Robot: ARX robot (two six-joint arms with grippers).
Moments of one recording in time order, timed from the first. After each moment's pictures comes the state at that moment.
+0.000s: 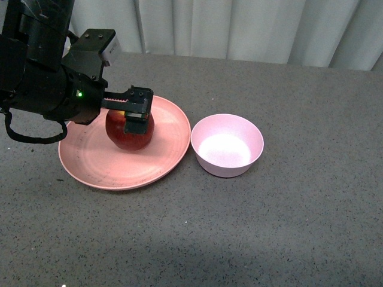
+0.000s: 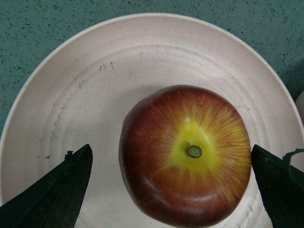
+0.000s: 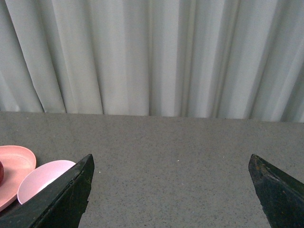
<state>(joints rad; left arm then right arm) -0.23 2.05 0.99 0.28 0.06 0.00 0.00 0.00 0.01 0.00 0.00 0.00</state>
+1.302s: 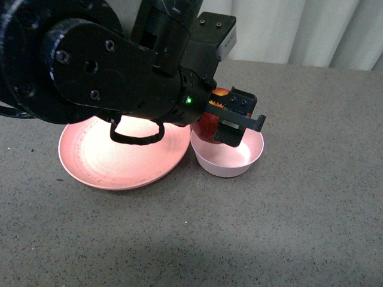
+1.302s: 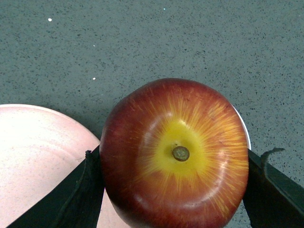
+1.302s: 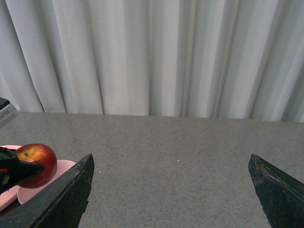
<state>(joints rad) -0.54 2.05 1.05 0.36 0.03 0.01 0.00 0.00 0.01 0.00 0.00 0.00</state>
